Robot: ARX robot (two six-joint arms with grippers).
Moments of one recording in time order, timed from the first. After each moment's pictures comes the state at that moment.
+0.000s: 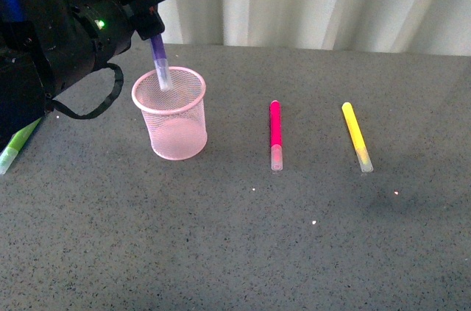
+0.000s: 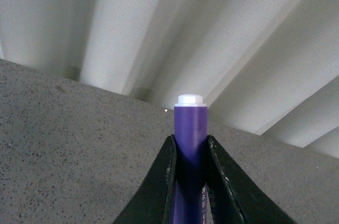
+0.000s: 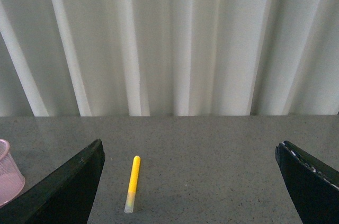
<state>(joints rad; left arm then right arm) -0.27 2.09 0.84 1.13 -0.14 -0.43 0.00 0.00 0.02 0.00 0.00 0.00</state>
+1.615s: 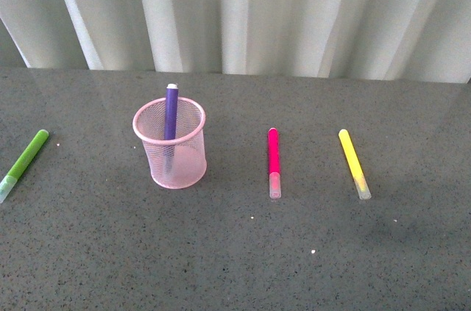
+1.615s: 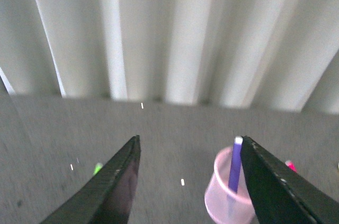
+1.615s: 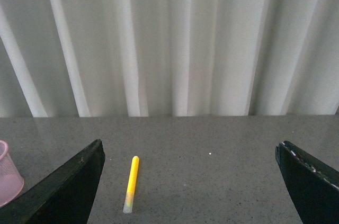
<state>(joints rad) -0.13 1.08 0.21 0.82 -0.13 -0.06 0.00 0.00 0.02 0.00 0.00 0.00</state>
